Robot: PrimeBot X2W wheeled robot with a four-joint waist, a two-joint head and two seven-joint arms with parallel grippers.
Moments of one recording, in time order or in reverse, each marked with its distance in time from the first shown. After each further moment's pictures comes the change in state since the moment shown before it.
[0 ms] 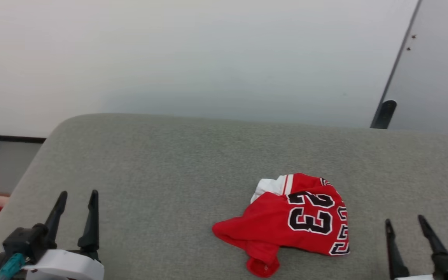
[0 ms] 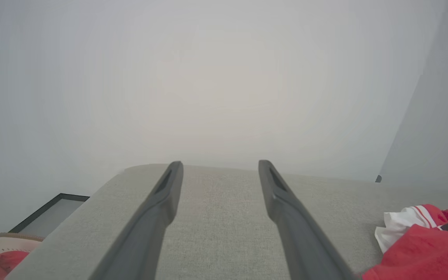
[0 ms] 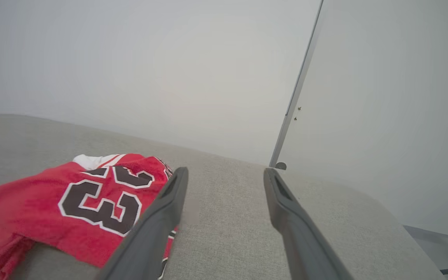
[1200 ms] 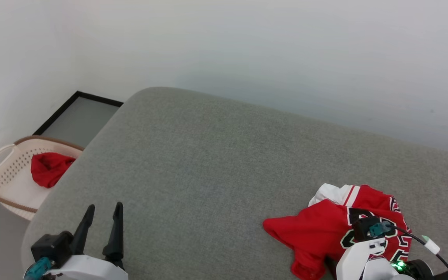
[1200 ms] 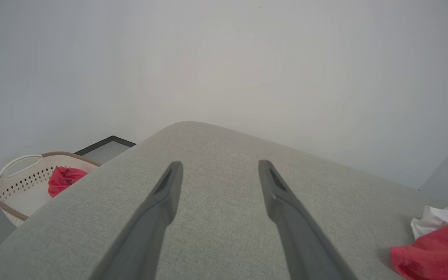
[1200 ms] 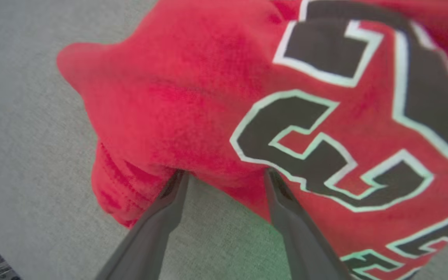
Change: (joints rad) left arm -0.008 -0.068 -0.053 0.088 -0.059 0.000 0.000; right arm -0.267 -0.002 0.239 0.368 0.227 0.000 0.700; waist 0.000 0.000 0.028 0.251
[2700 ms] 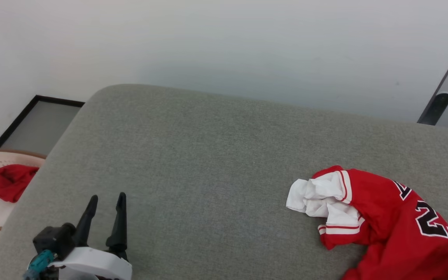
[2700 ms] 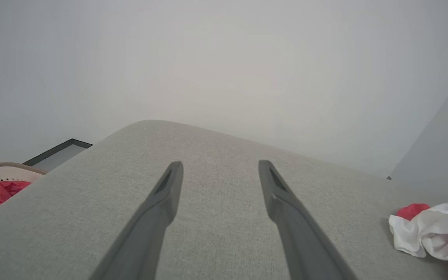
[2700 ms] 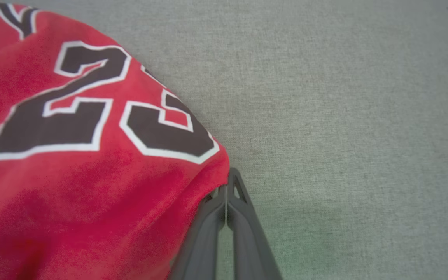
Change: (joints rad) left arm -0.027 -0.024 0.006 -0.012 0.002 -0.002 0.000; right arm 0.059 -0.140 -0.516 -0.096 -0.008 0.000 0.075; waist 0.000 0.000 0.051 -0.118
